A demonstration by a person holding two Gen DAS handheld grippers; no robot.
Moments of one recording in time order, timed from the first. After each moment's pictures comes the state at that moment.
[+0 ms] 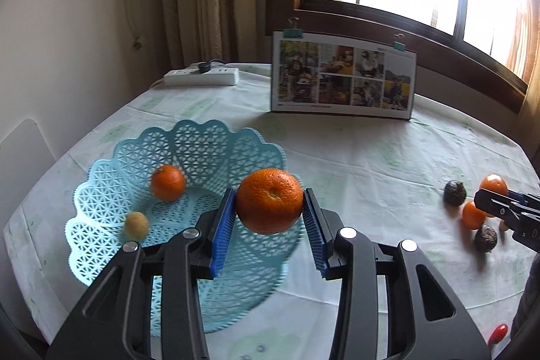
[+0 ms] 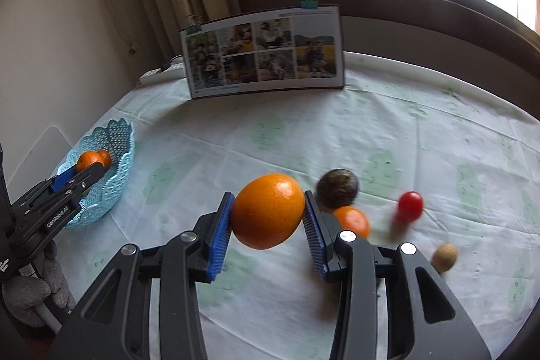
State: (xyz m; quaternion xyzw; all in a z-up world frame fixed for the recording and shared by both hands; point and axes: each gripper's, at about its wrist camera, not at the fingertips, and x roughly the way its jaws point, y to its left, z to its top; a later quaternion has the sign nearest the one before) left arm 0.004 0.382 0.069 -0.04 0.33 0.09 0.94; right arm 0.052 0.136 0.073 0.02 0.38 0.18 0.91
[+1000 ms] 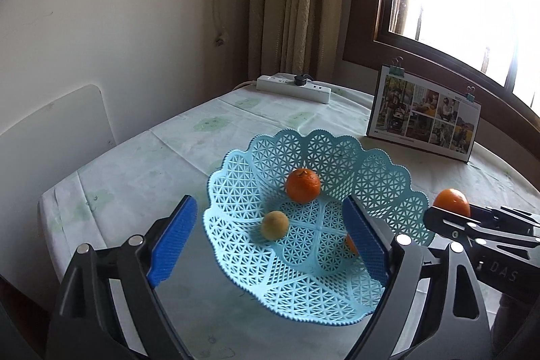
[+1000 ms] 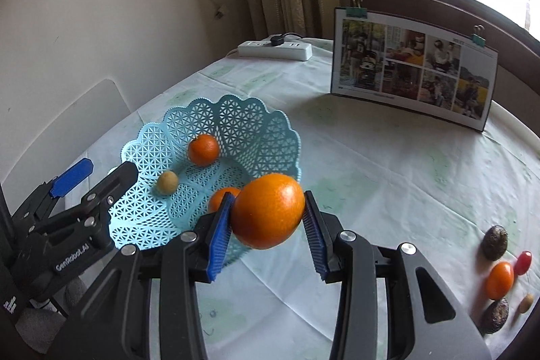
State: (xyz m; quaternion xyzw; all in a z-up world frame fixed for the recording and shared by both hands) left arm -0.054 0.486 0.074 -0.10 0.29 0.20 0.93; right arm 0.043 0.319 0.078 -0.05 0.39 0.31 0.87
